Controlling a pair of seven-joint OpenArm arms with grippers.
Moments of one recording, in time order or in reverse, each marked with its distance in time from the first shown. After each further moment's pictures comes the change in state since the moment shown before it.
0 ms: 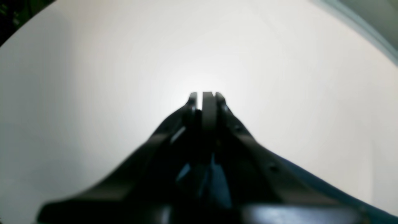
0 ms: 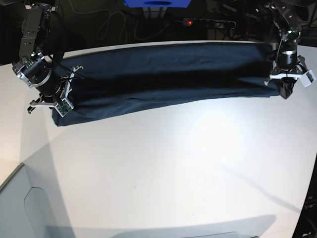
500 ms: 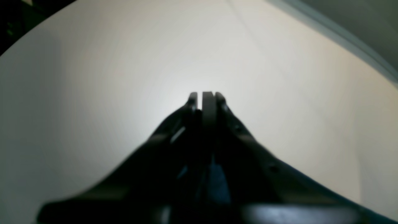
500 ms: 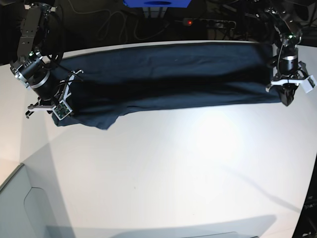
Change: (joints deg) left arm -3.7 0.0 0.1 0.0 0.0 0.0 0.0; right arm 0.9 0.0 0.9 1.8 0.0 0.1 4.0
